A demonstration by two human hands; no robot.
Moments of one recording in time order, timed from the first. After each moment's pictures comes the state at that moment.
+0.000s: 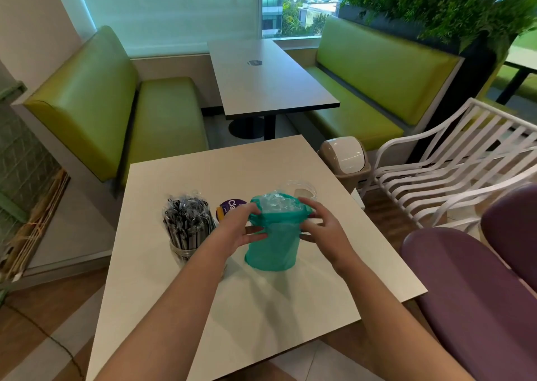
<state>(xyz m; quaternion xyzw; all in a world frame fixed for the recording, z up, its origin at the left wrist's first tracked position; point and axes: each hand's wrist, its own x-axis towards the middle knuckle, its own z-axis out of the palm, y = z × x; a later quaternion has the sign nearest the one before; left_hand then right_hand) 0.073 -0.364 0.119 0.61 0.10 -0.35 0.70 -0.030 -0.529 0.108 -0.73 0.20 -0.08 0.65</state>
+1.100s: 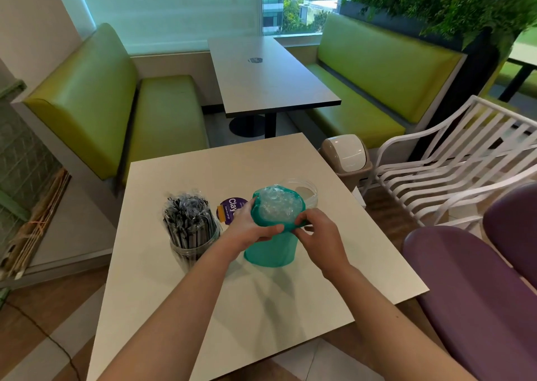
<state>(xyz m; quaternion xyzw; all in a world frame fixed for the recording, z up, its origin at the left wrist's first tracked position) 0.080 -0.368 0.085 0.73 -0.08 -0.30 0.61 -0.026 -0.523 0.079 -0.86 0.13 -0.19 0.45</state>
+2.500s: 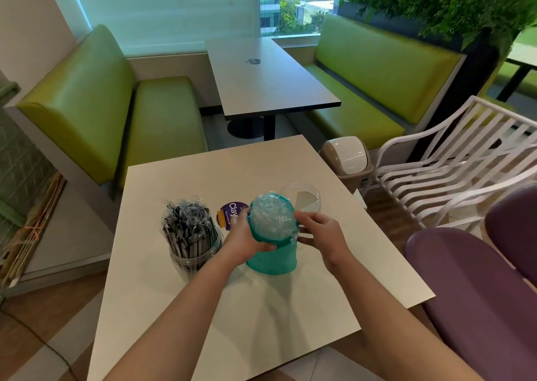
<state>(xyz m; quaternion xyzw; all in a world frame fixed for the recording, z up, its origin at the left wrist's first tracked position) 0.085 -0.362 0.077 0.87 -0.11 -0.21 0.43 0.003 -0.528 0.086 -0.62 0.28 -0.08 0.73</state>
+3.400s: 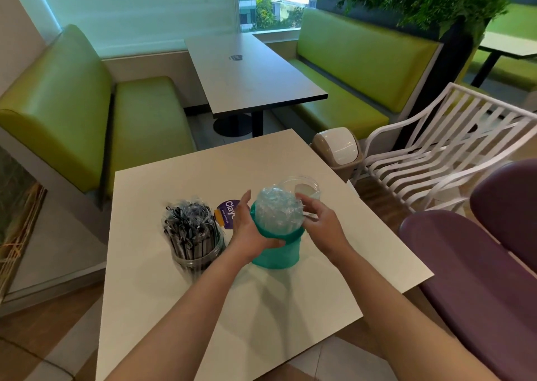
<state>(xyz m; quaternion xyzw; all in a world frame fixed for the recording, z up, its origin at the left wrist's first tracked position) 0.088 -0.360 0.061 0.84 -0.16 -0.16 0.50 0.003 -0.513 0.082 -0.76 0.19 -0.16 0.61</state>
